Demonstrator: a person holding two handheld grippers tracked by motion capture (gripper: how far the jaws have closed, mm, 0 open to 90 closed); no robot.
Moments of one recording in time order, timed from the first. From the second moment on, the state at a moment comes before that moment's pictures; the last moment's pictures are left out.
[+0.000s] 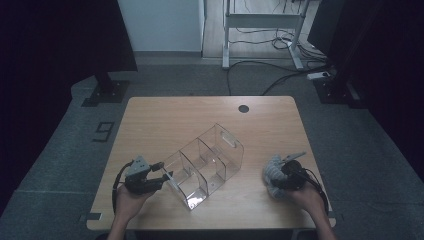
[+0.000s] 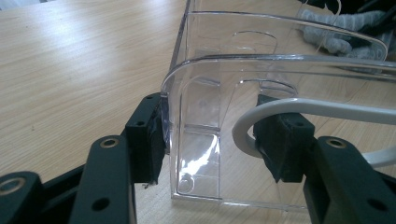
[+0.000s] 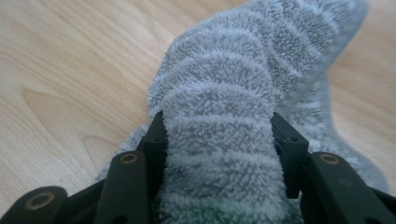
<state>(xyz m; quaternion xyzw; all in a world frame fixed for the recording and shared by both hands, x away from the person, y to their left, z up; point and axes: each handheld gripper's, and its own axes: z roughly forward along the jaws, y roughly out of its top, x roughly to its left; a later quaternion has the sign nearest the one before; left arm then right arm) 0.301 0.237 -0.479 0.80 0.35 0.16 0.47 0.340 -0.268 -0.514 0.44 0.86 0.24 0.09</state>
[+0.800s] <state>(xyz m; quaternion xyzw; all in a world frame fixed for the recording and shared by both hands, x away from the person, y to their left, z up) 0.293 0.232 -0.477 0.80 0.35 0.15 0.46 0.339 -0.259 -0.454 0.40 0.83 0.37 0.10</state>
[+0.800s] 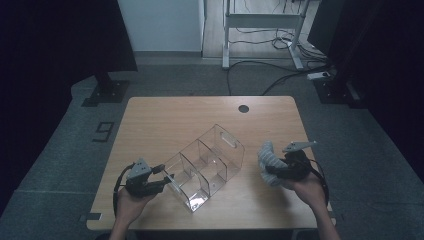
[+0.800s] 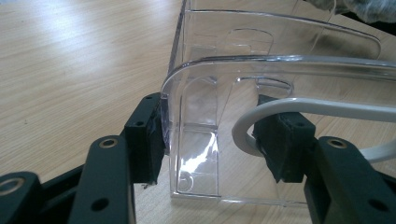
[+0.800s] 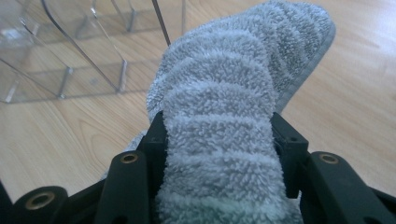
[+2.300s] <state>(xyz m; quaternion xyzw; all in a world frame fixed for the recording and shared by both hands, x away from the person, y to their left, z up) 0.286 0.223 -0.476 0.81 0.33 0.15 0.46 0.423 -0.127 -0.365 0.33 0.86 0.37 0.13</state>
